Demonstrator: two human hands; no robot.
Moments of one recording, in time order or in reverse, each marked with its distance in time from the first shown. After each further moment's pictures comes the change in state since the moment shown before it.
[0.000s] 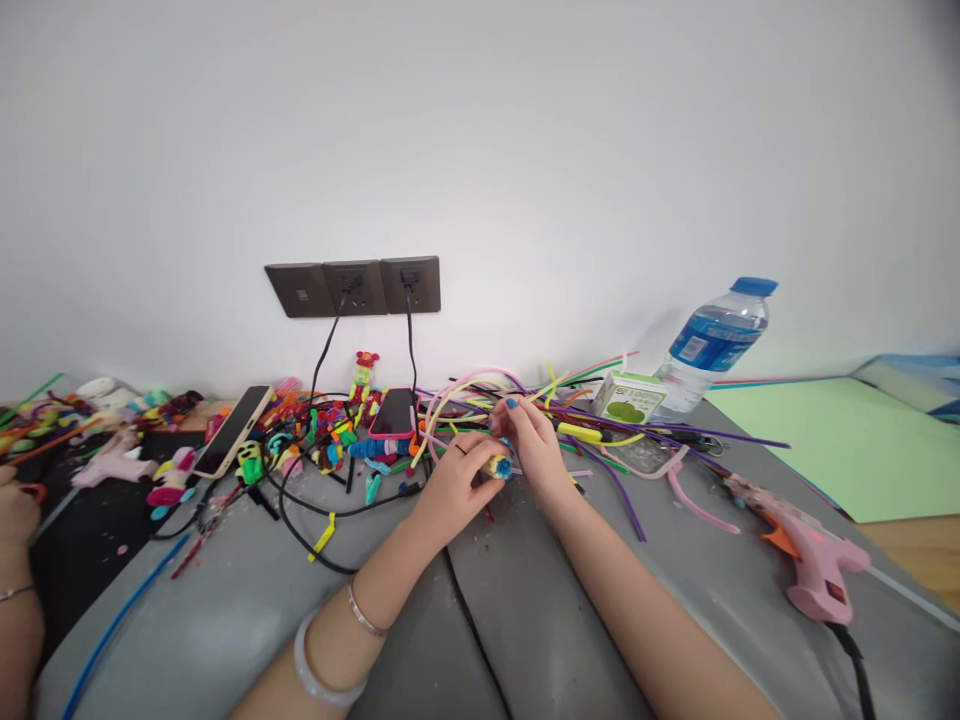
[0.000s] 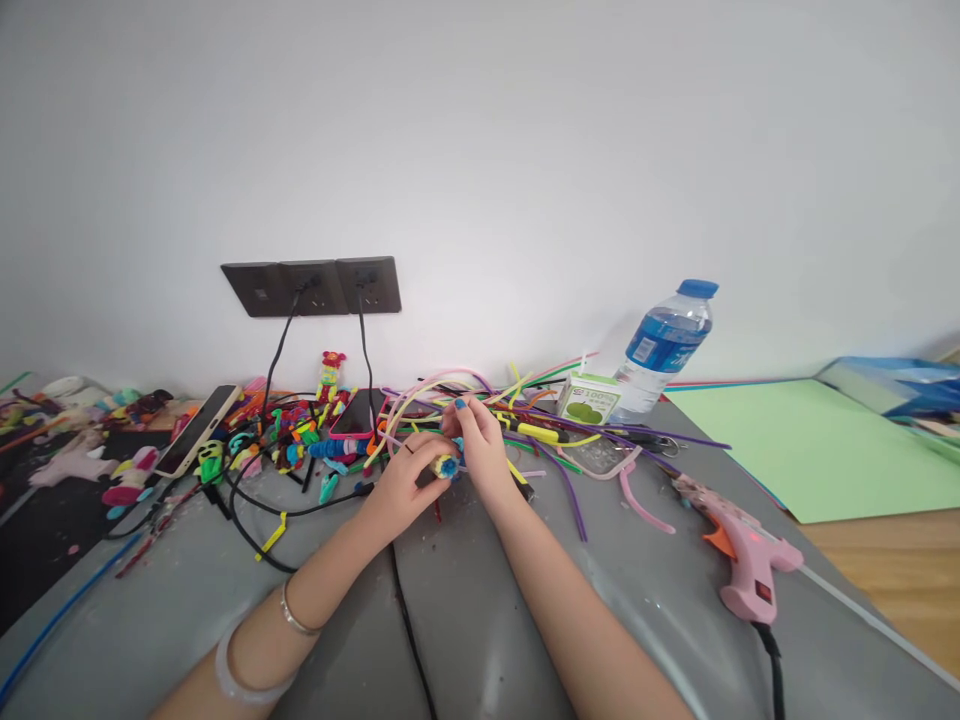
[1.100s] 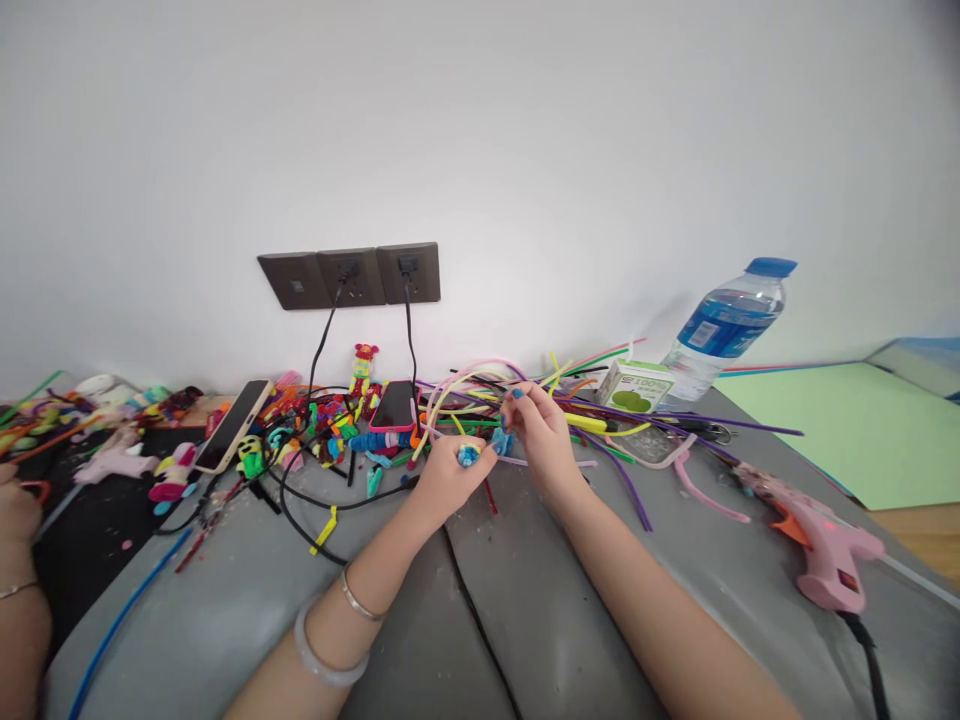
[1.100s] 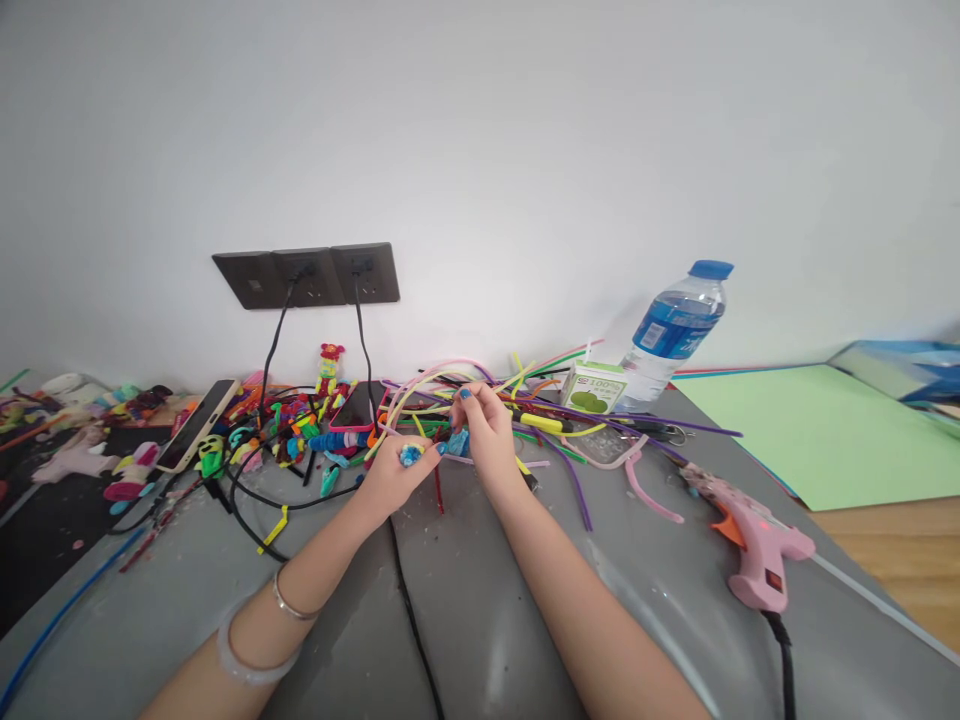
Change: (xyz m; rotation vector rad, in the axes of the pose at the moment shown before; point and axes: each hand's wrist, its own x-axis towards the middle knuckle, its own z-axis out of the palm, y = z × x) left_hand 0.010 0.011 -0.009 -0.326 0.026 -0.350; right_hand -0.001 -0.005 0.000 0.030 0.058 -0.029
